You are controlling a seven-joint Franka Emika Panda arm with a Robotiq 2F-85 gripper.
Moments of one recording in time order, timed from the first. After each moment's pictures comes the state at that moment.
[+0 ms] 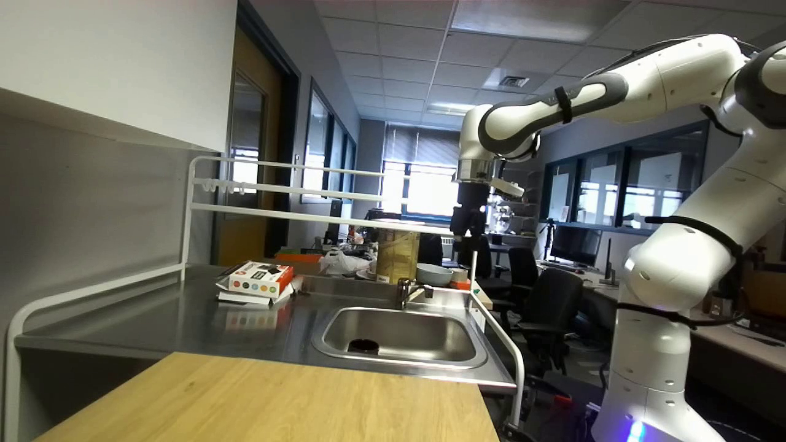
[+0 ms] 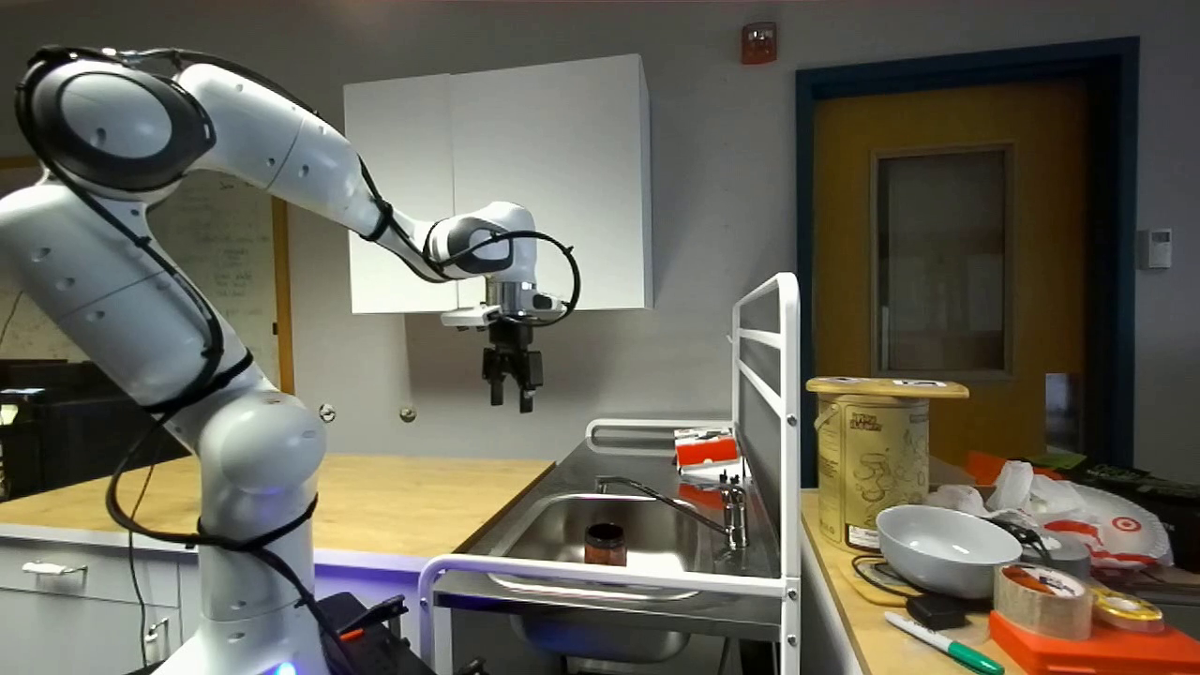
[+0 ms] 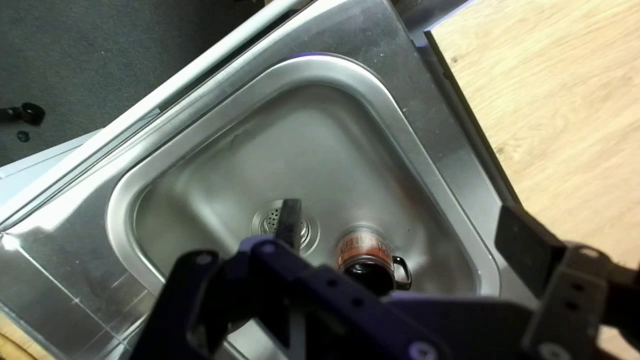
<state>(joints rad) -0.01 -0.58 -0.01 -2.51 0.01 1.92 0.03</state>
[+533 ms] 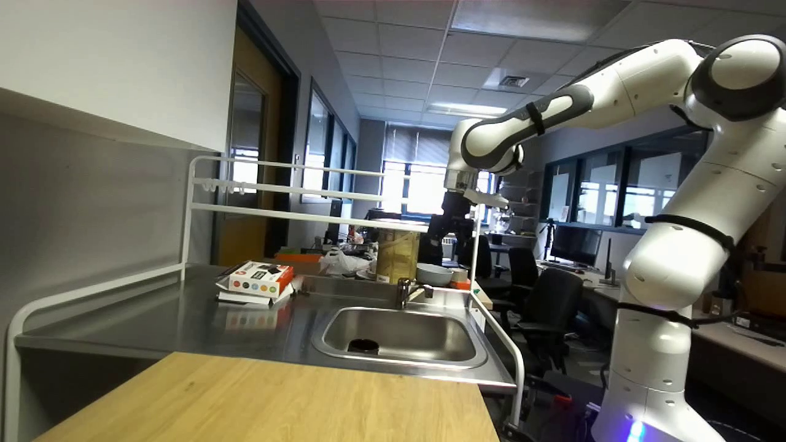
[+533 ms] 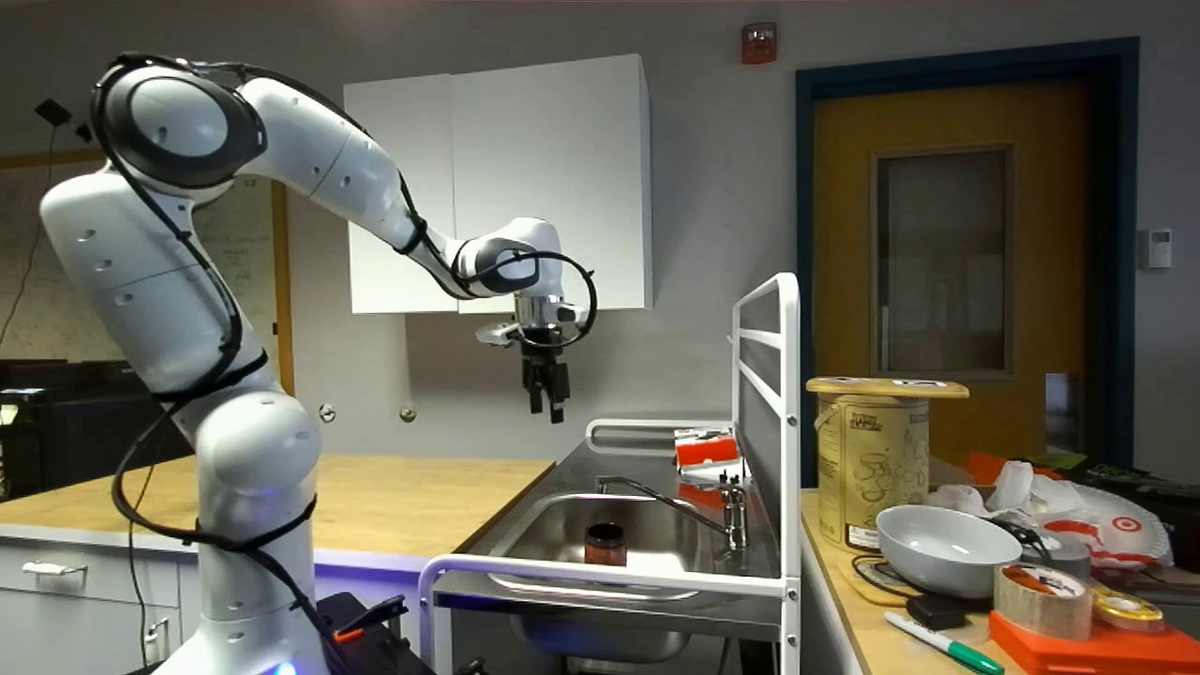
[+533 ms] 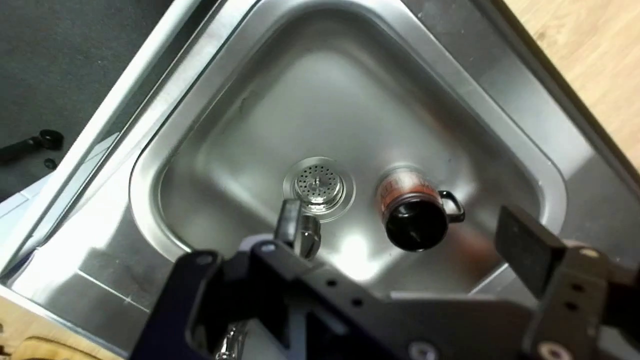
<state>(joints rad) -0.06 -0.43 -0.01 -2.47 0.01 2.11 0.21</state>
